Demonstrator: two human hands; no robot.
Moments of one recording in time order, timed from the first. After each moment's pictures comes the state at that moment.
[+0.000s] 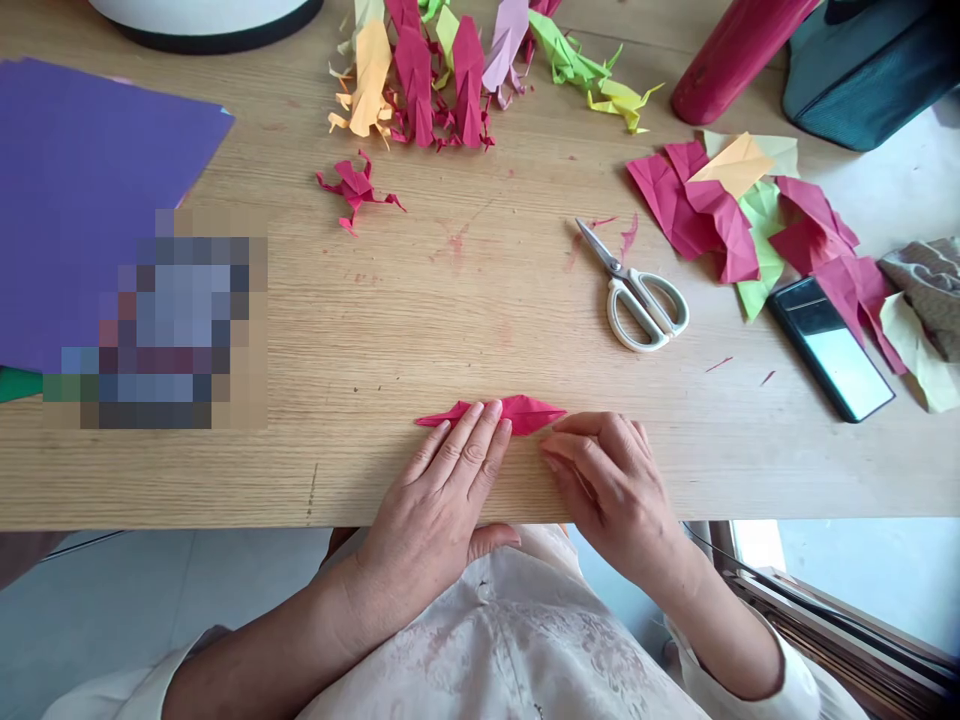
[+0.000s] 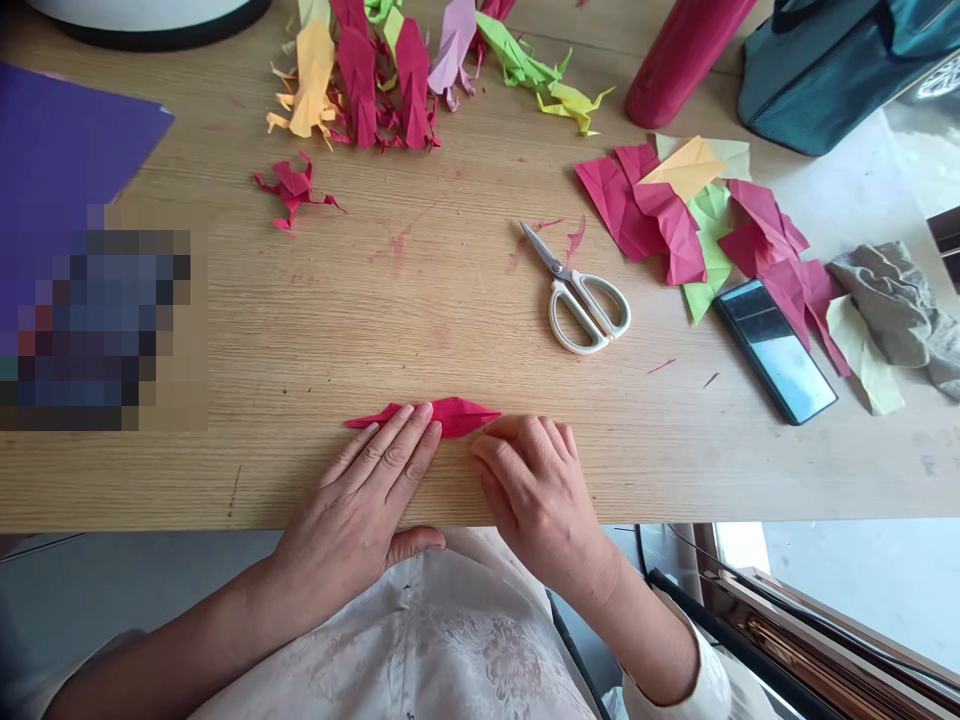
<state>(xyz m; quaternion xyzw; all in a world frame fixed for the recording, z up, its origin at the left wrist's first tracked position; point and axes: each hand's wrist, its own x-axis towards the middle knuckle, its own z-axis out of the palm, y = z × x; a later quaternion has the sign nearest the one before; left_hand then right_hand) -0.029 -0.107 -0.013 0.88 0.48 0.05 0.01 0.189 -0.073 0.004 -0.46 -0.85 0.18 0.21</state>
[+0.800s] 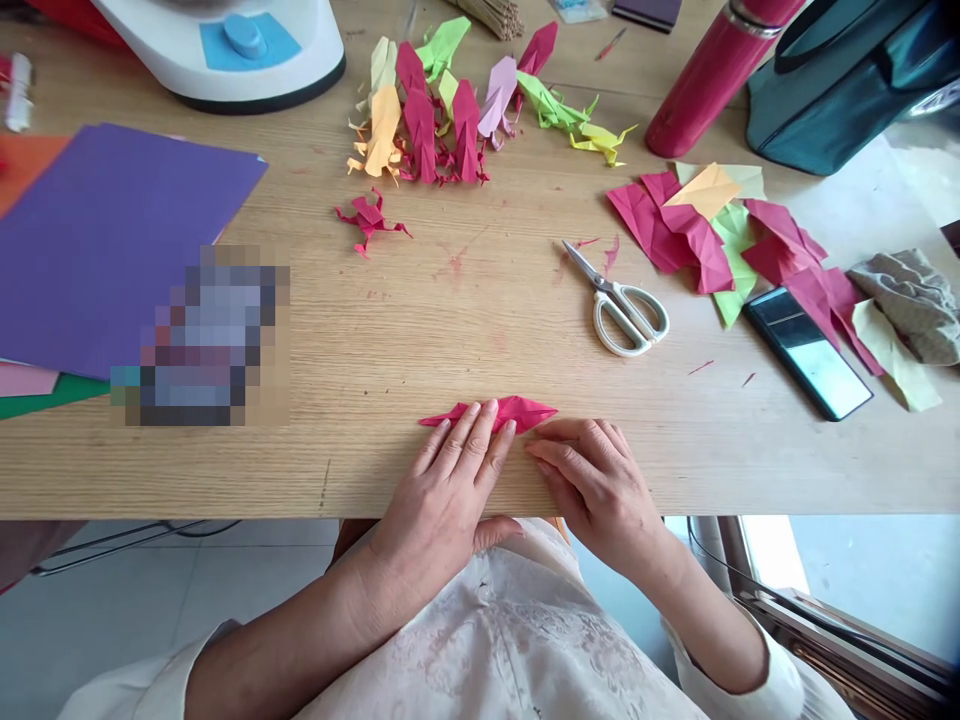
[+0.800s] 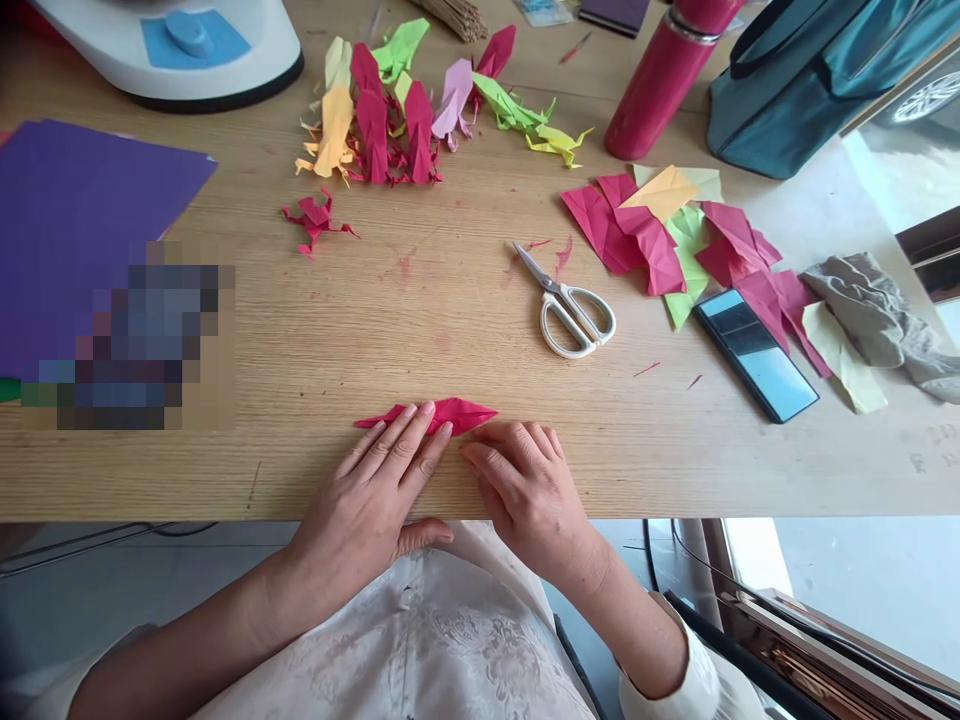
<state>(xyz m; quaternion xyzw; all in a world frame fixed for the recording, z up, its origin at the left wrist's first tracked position) -0.024 -0.107 -0.011 0.88 0.48 0.04 -0.02 0.190 -0.077 -0.006 -0.43 -0.86 0.18 0.23</state>
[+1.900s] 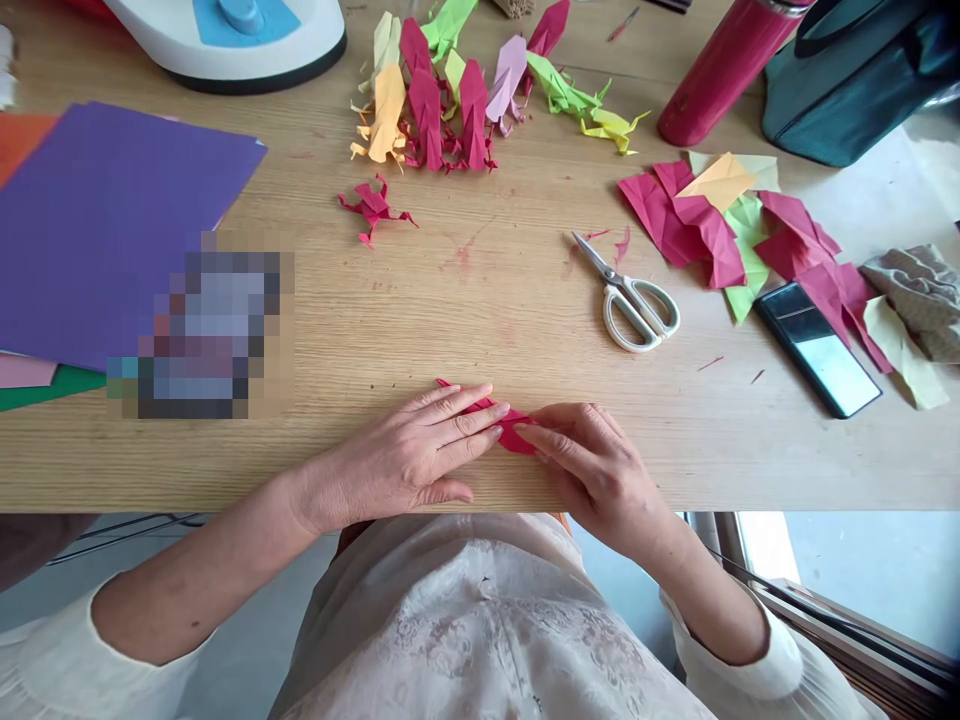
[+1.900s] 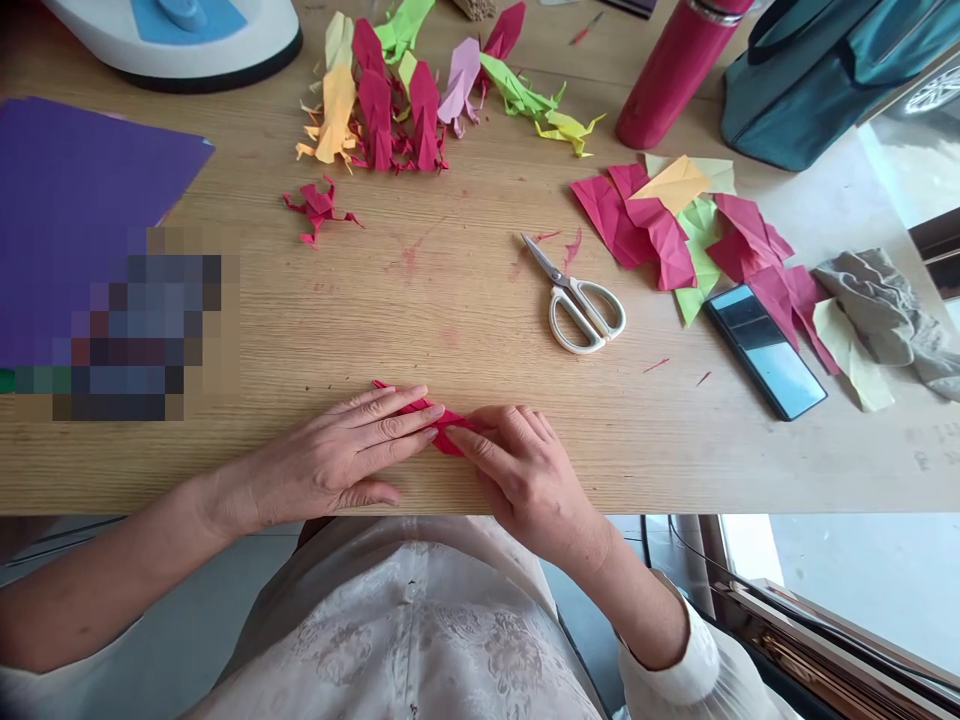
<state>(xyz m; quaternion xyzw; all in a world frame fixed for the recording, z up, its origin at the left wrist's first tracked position) -0.086 -0.049 -0.003 0.95 0.26 0.12 0.14 0.184 -0.064 0.000 -0.38 -0.87 0.24 0.23</state>
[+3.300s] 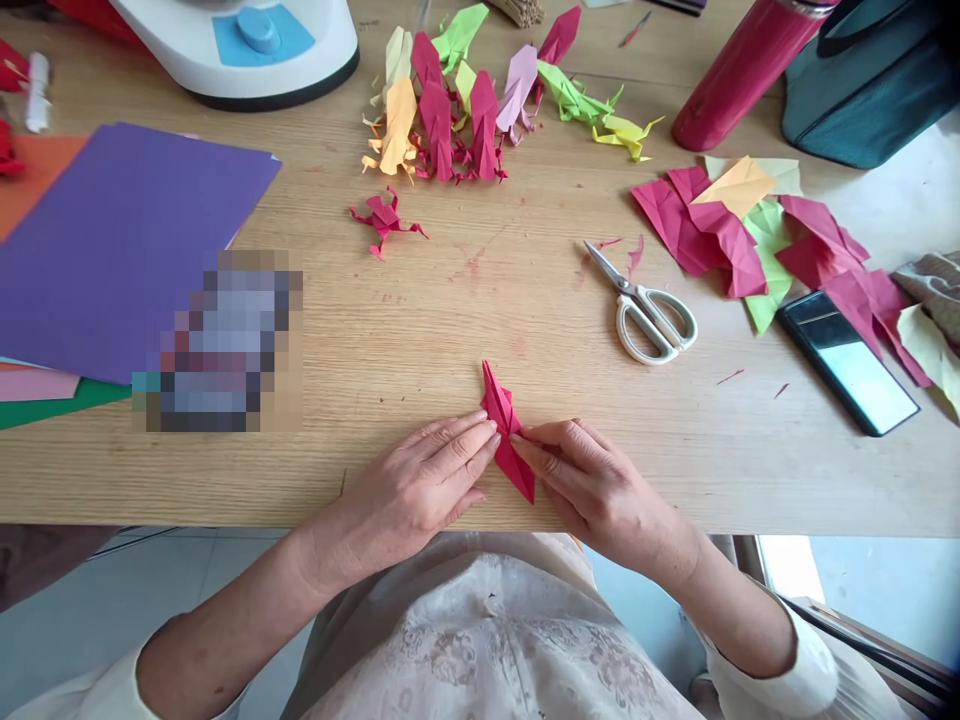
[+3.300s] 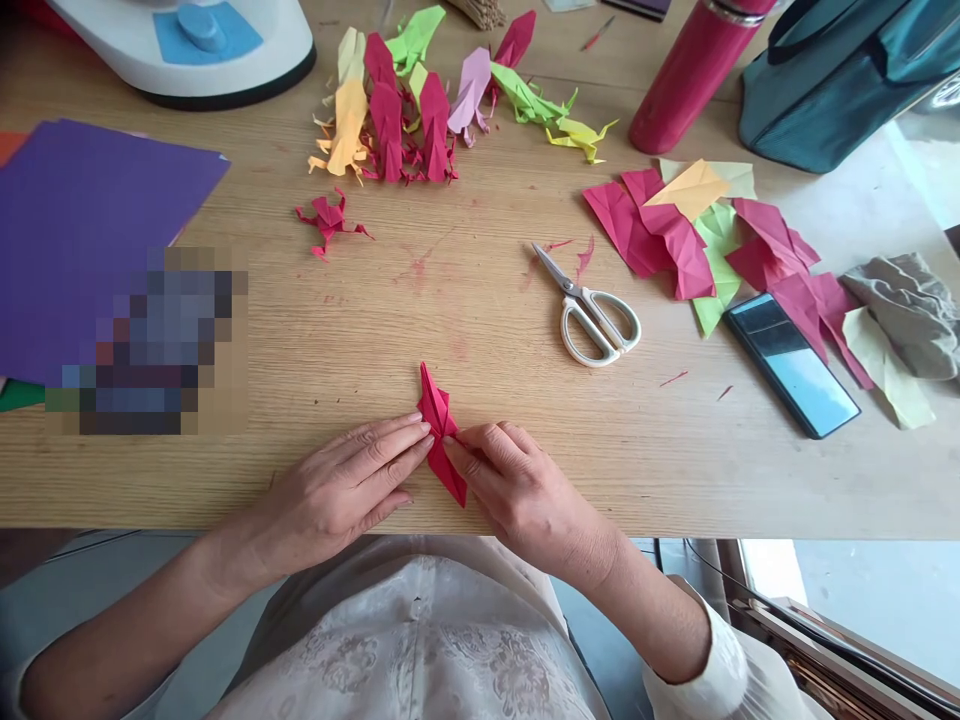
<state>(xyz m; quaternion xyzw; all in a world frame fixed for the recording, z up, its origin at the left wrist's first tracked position) -0.076 -0.076 0.002 0.92 0.35 0.14 0.07 0.176 -0.052 0.001 -0.29 -0.91 0.23 0.20</state>
